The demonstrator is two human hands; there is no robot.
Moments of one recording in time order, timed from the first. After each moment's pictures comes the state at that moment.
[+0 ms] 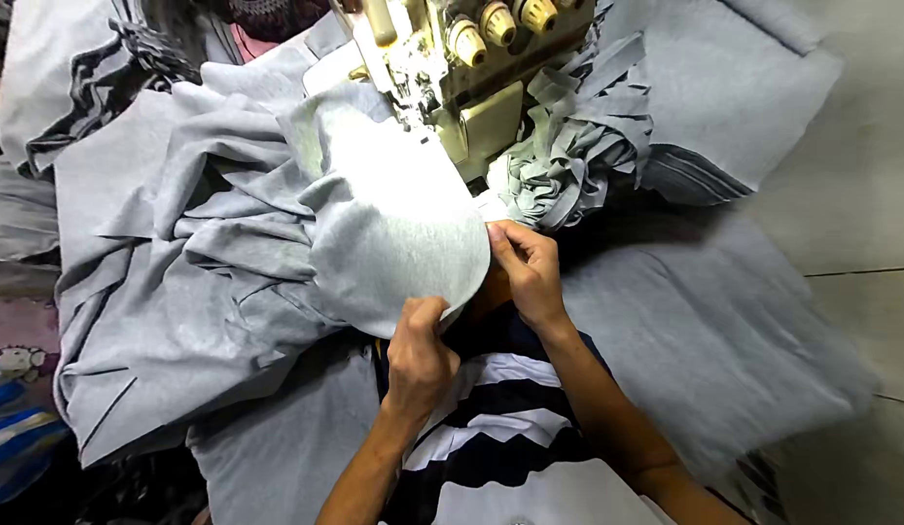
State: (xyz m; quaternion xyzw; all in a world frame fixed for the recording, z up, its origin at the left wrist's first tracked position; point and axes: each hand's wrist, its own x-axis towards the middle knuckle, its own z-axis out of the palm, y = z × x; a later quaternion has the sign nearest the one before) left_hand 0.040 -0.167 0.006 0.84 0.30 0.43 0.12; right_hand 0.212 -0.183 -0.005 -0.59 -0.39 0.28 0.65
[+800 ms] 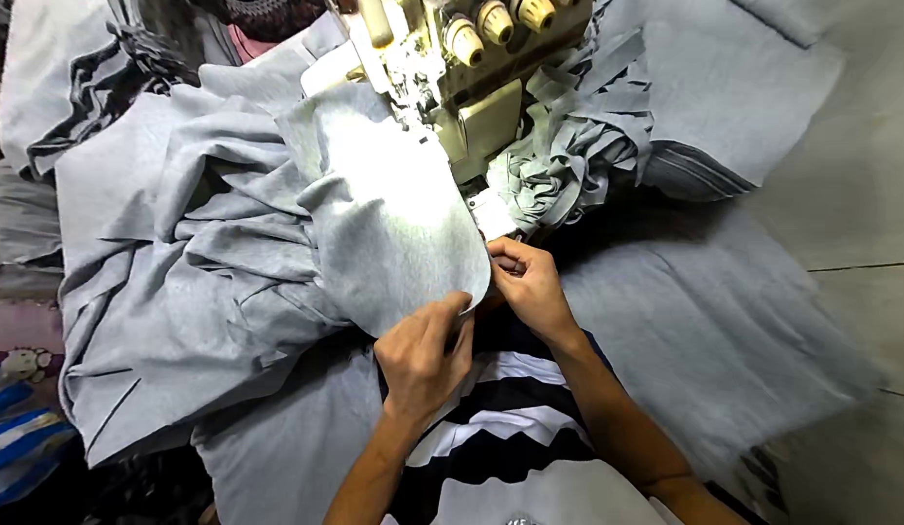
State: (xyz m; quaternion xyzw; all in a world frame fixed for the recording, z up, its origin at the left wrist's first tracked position) left_hand 0.041 -0.166 0.016 0.86 0.33 0.38 0.11; right_hand 0.211 -0.200 -0.017 -0.62 -0.38 0.35 0.59
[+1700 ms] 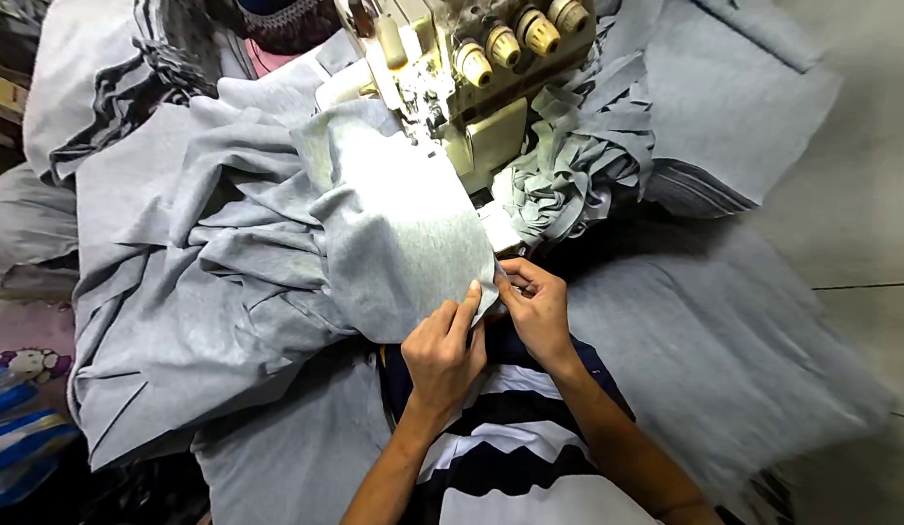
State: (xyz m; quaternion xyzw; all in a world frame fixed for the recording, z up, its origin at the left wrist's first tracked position) left_hand 0.058 -0.169 -0.019 0.87 0.36 0.34 0.04; right_hand 0.198 -0.207 -0.025 -0.62 -0.34 0.29 0.64
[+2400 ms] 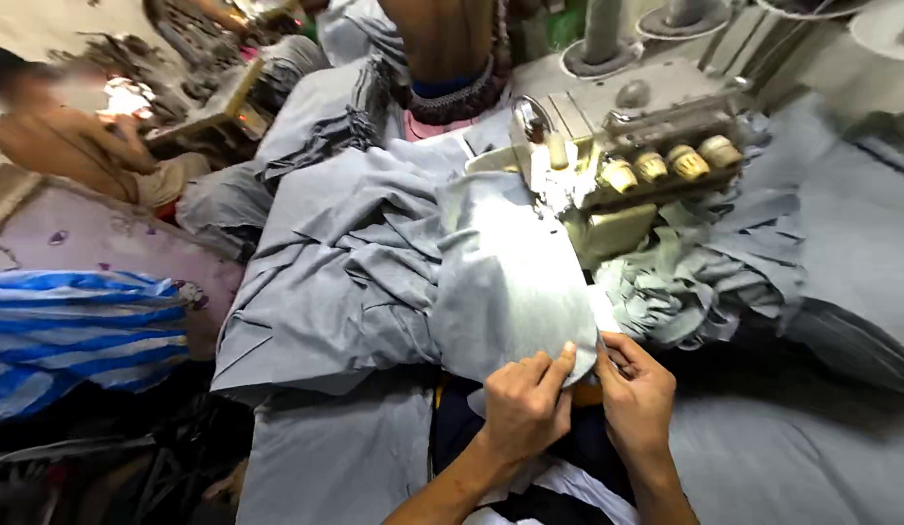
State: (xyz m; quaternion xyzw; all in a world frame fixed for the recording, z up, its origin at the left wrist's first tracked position) left_hand 0.068 -0.158 -0.009 0.85 0.35 0.40 0.03; right_hand 0.201 -0.191 -0.016 -0.61 -0.37 0.24 0.66
